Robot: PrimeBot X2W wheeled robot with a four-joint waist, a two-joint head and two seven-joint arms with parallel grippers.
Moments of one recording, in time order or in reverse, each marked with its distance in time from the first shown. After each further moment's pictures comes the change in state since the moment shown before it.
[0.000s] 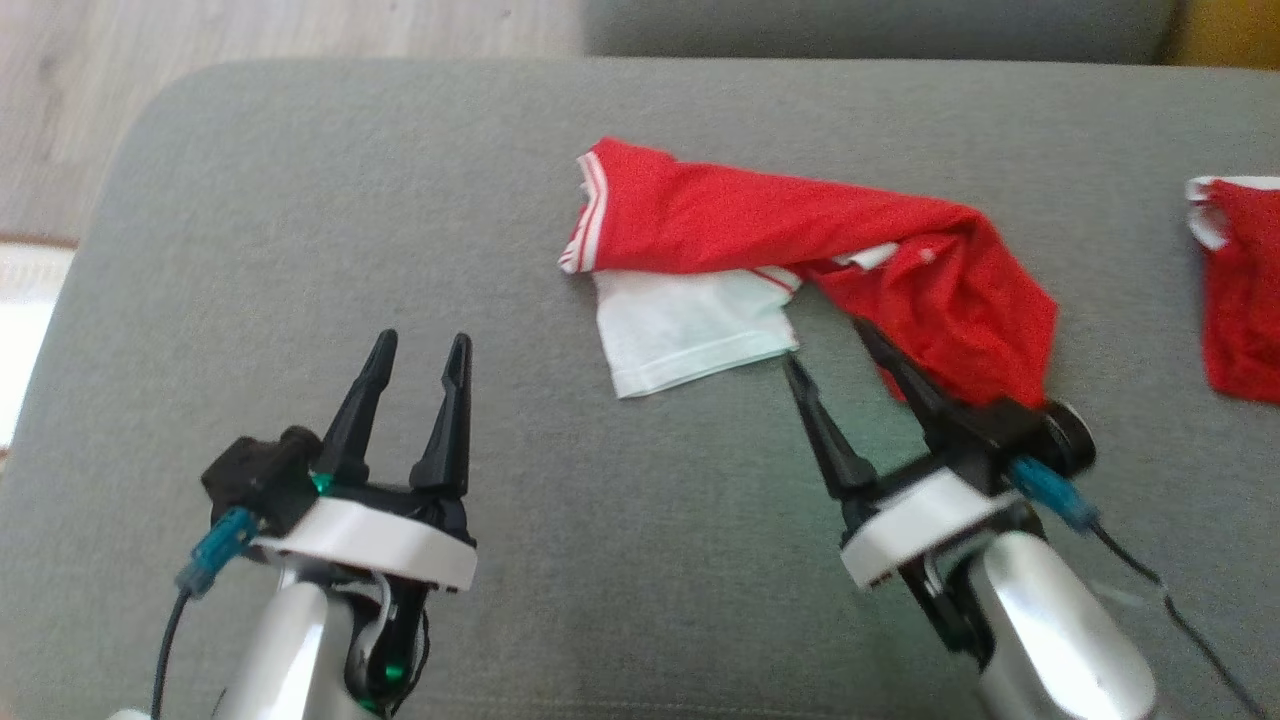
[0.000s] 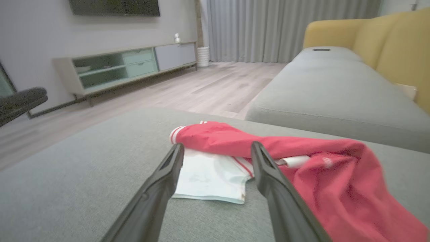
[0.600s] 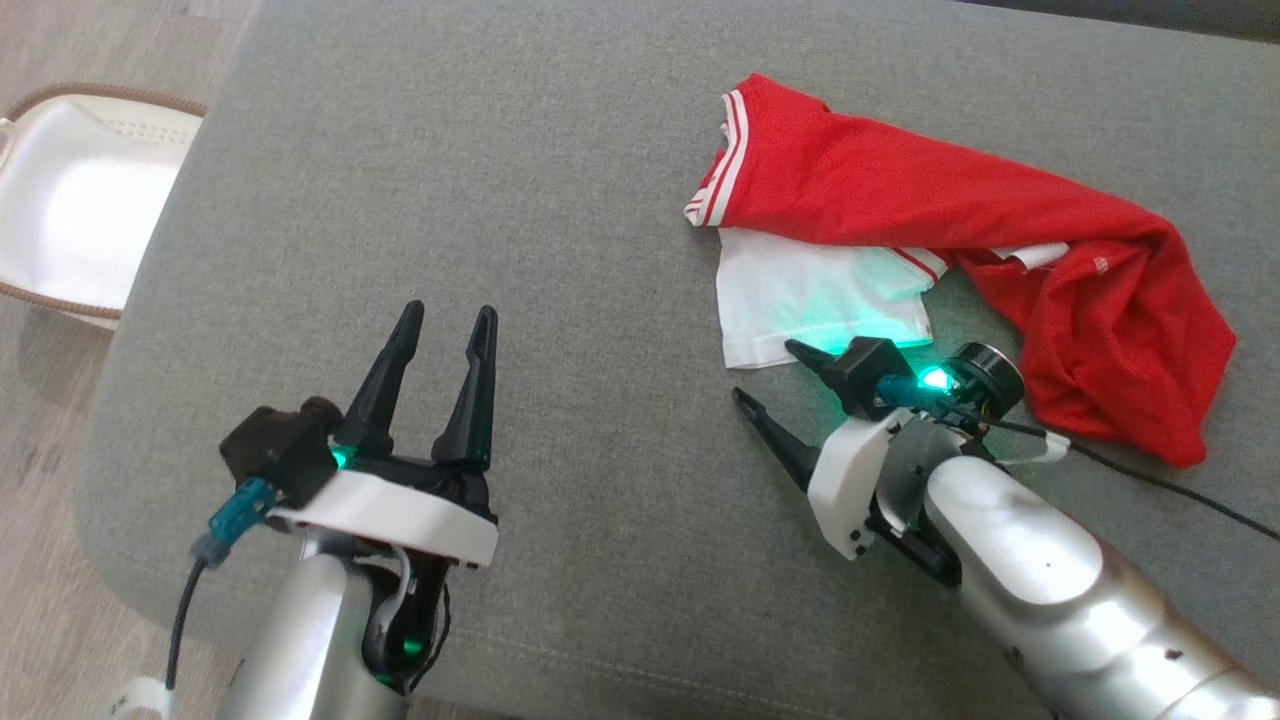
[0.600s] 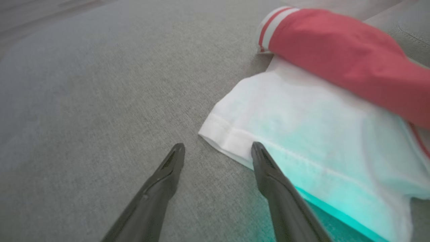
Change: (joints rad) left arm -0.055 -0.007 -0.042 0.017 -0.038 0.000 0.000; right arm -0.353 -0.110 0.431 0.406 0.159 0.000 0.167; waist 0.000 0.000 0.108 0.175
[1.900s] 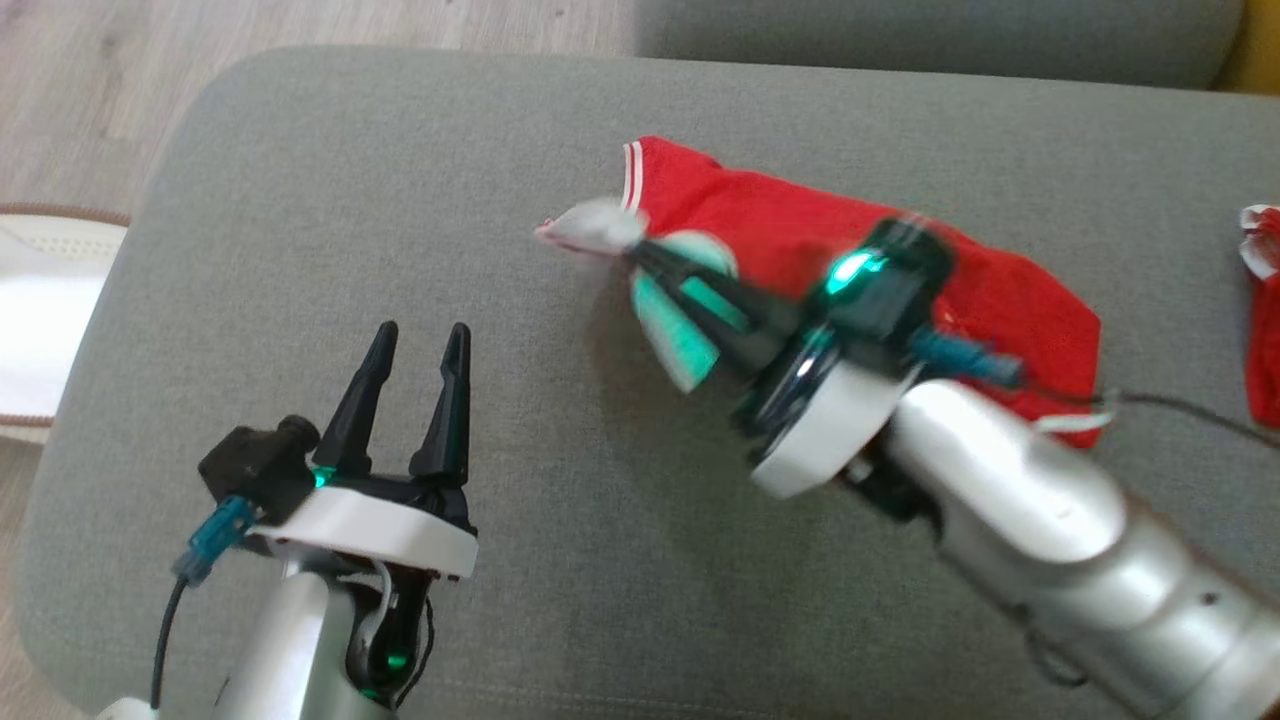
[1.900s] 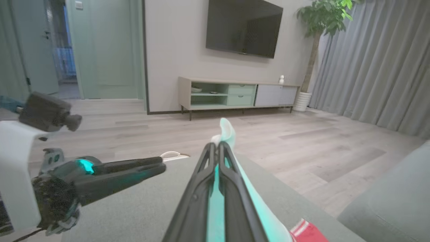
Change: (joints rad) left arm 0.030 -0.002 0.044 0.011 0.003 0.000 0.000; right arm -0.127 -0.053 0.161 -0.382 0.184 0.000 -0.241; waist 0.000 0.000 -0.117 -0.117
